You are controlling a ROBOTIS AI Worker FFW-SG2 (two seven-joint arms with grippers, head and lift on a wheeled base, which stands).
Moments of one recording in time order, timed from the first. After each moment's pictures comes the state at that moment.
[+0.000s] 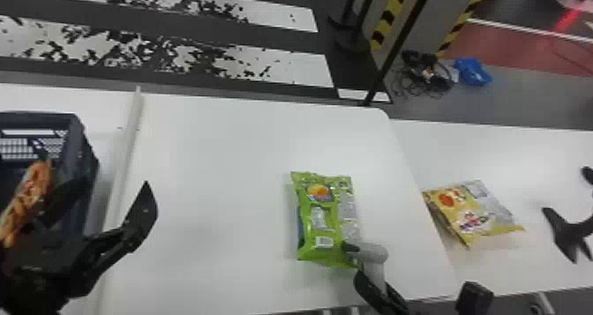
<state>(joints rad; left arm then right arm) 0.69 0.16 -0.07 -2.23 0.26 0.16 -0.11 0.76 -0.12 -0.32 -1.86 -0.51 0.34 0.48</state>
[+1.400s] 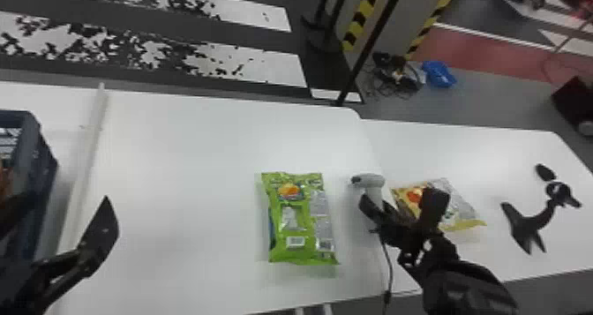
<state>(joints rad) 0.77 0.16 -0.07 -2.30 0.21 0.16 -0.11 0.18 -0.28 -0.33 -1.32 -0.28 0.27 0.35</state>
